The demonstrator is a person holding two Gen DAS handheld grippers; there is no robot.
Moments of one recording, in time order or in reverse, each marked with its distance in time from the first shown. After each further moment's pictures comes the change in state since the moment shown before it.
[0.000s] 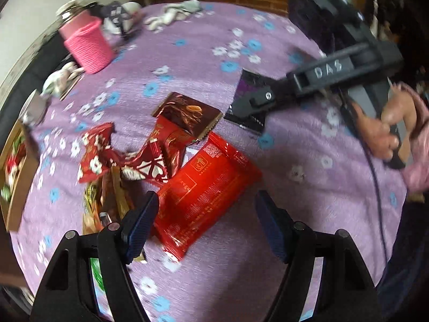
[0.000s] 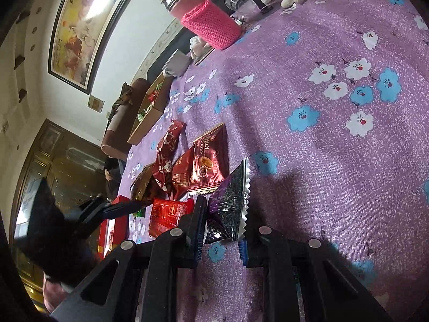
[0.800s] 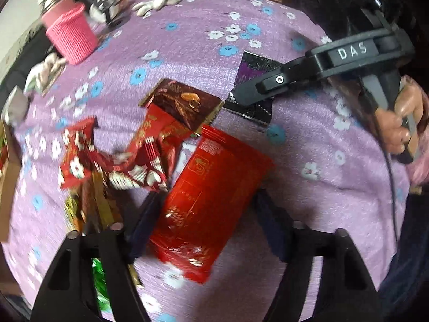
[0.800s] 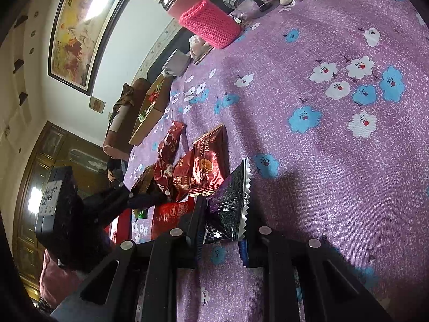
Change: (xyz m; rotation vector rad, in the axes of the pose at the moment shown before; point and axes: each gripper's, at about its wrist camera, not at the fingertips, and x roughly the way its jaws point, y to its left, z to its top) left arm 0.024 0.005 0.000 -0.034 0.047 -0.078; right arm 0.001 0.000 0.000 0.013 0.008 0.010
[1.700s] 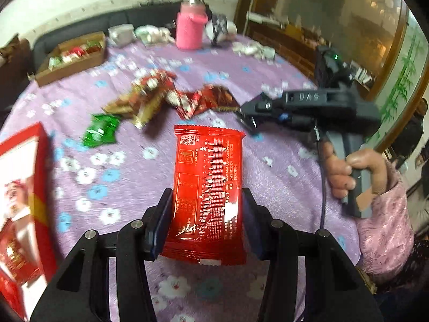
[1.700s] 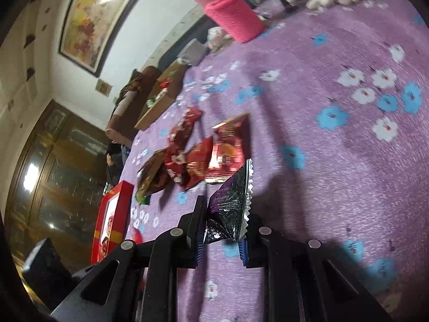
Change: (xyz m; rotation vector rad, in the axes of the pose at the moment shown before) left arm -0.081 -0.058 -0.109 -0.626 -0.354 0.149; right arm 0.008 0.027 -0.007 -0.138 0.017 0.008
